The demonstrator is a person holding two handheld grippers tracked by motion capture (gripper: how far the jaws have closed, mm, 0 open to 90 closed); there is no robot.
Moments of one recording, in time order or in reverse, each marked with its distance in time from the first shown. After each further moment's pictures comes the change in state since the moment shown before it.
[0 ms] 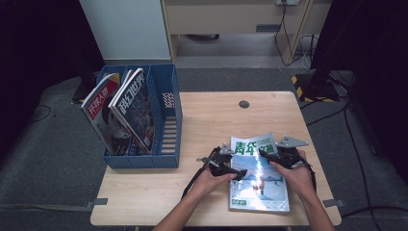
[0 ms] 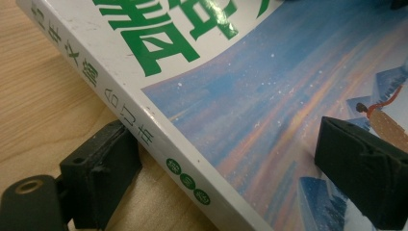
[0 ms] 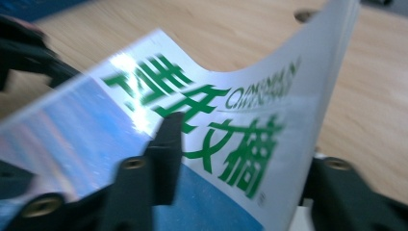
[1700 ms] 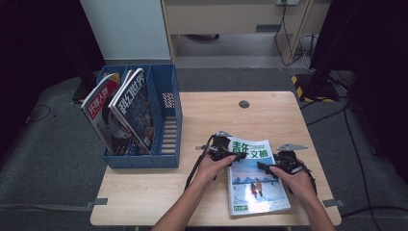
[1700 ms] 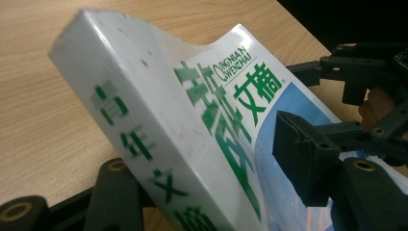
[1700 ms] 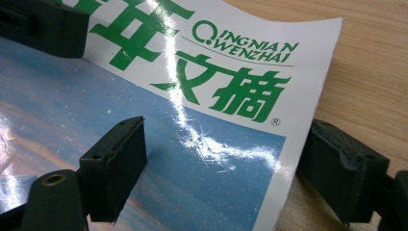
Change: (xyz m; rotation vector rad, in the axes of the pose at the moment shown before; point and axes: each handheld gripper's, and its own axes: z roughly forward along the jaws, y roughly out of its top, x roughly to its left) left arm 0.027 0.042 -0.006 -0.033 -0.051 -0.197; right arm 0.003 -0.025 0.004 0.116 0.081 0.234
